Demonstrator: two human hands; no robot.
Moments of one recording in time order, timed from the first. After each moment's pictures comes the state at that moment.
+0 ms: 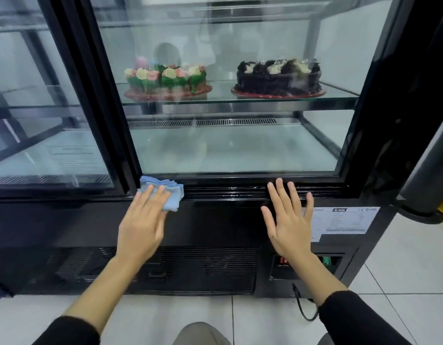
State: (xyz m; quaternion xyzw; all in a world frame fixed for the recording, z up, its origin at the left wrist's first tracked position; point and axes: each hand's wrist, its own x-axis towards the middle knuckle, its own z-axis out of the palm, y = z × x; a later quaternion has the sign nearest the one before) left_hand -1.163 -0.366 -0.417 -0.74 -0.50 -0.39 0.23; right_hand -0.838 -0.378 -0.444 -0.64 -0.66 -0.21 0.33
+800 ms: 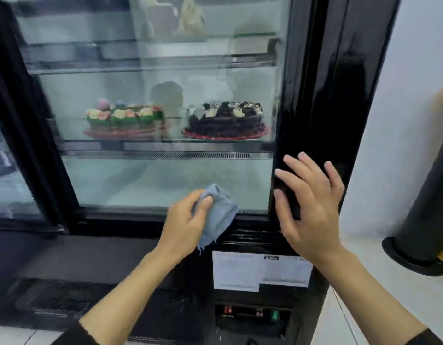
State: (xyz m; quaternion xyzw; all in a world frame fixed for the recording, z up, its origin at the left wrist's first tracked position) left_hand -0.904 -0.374 -0.308 -0.71 -0.47 -0.50 -0.14; right_hand -0.672 -0.390 -0.287 -0.34 -0.69 -0.32 0.55
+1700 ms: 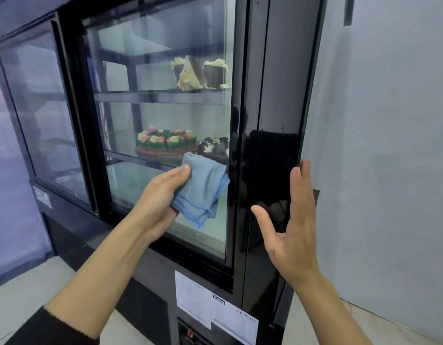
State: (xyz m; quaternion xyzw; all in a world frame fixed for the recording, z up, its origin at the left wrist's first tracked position) left_hand -0.789 -0.402 -0.182 -0.43 -0.44 -0.69 -0.37; right_hand -0.582 -0.322 -0.241 -0.15 -0.74 -0.01 0.65
